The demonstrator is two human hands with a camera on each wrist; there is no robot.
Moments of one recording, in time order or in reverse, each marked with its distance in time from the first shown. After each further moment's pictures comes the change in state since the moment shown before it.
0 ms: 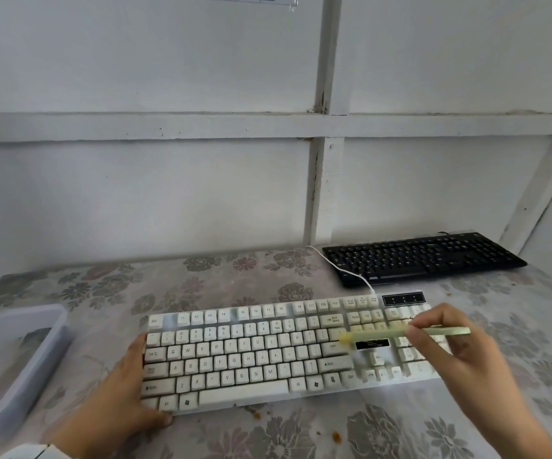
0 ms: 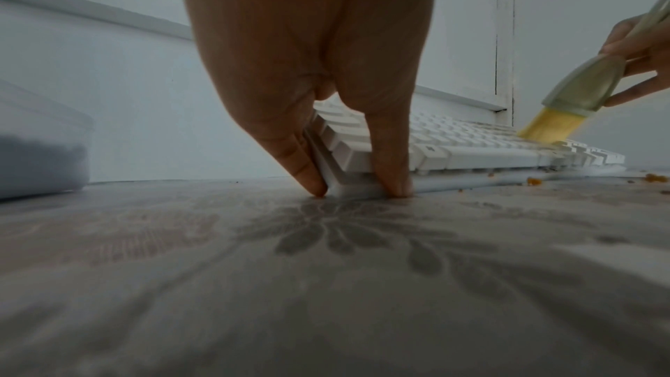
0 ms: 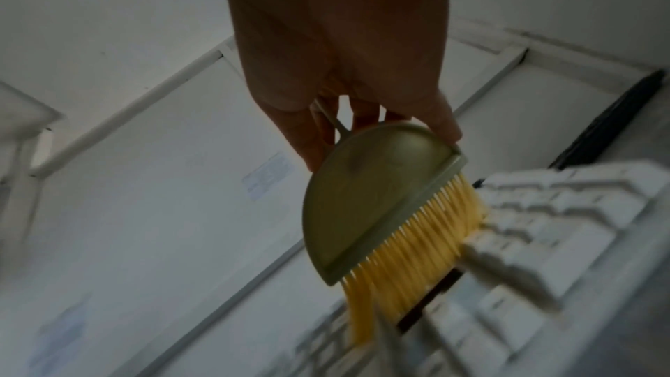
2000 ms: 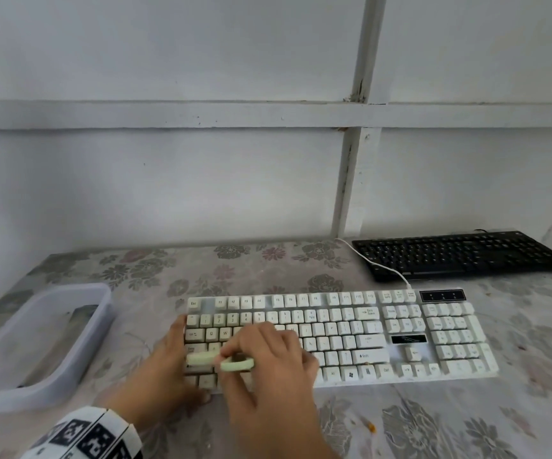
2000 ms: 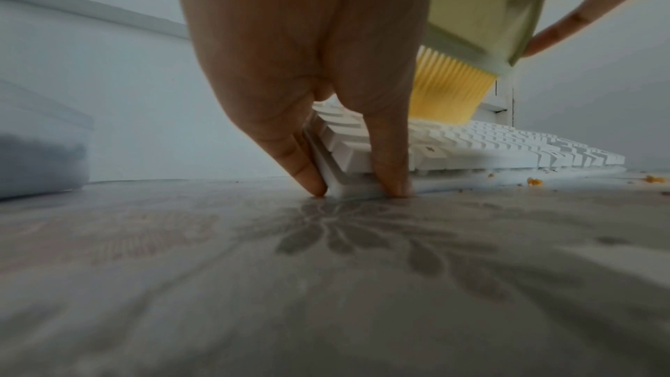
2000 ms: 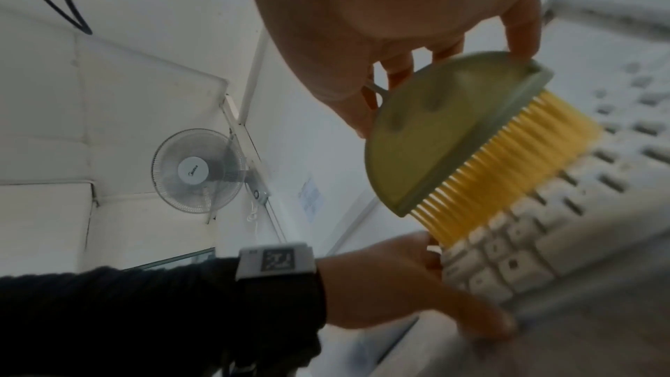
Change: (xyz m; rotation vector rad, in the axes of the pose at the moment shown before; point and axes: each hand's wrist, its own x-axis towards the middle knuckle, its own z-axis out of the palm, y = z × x) left_hand 0.002 -0.007 0.004 -0.006 0.079 0.055; right_hand -0.063 -0.086 0.201 -0.387 0.050 -0.422
